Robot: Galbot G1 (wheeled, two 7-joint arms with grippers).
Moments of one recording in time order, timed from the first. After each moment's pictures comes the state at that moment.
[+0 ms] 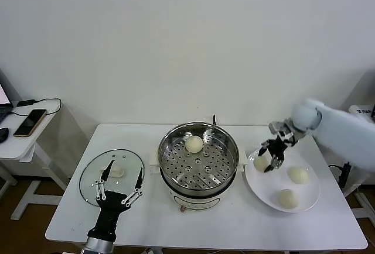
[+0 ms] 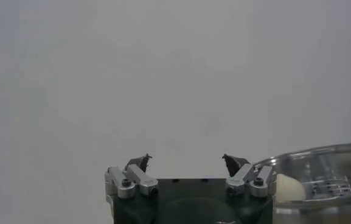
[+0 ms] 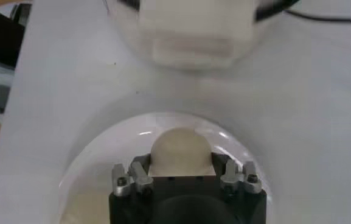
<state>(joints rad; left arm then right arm) 1.70 -1.39 -0.51 -2.13 0.15 -0.32 -0.01 0.45 0.73 -1.18 1.18 0.28 -0.10 -1.26</state>
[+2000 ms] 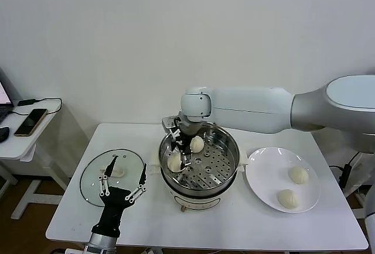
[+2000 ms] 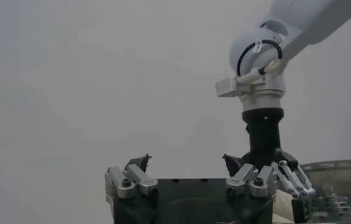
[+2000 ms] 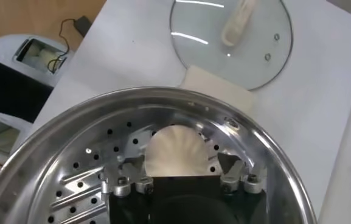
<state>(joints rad) 1.67 -1.40 -0.48 -2.13 0.15 -0.31 -0.02 0.67 1.24 -1.50 1.33 0.63 -0.36 -0.96</state>
